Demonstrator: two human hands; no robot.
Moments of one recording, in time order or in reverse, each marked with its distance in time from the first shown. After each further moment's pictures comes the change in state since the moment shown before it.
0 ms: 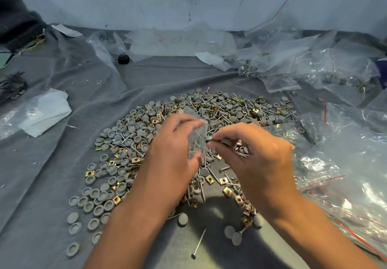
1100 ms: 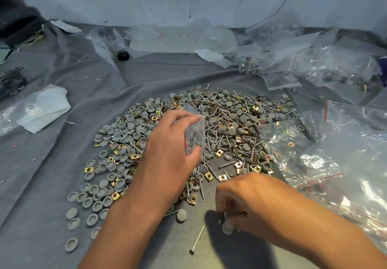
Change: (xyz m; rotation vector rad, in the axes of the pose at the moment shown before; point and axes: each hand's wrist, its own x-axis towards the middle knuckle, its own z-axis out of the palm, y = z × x) left_hand -0.002 -0.001 0.000 -0.014 0.014 -0.035; right_hand -0.025 0.005 -0.024 -0.264 -1.043 0.118
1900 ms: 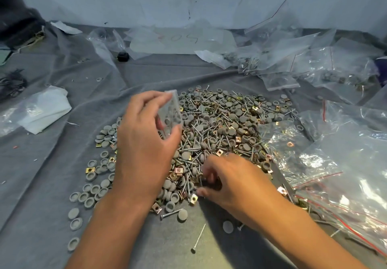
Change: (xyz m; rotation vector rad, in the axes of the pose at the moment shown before) left_hand 0.006 -0.007 -0.019 -0.013 0.303 -0.074; right_hand 0.035 -0.008 0.023 0.097 0.311 0.102
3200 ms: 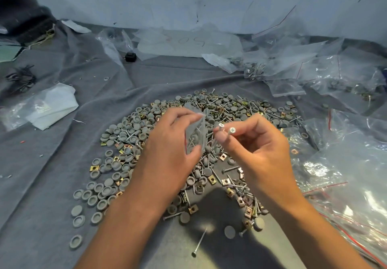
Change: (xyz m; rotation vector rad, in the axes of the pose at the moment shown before) left_hand -0.006 0.001 0.010 -0.014 -0.232 0.088; right_hand 0.014 -0.010 -0.031 1.120 0.497 -0.115
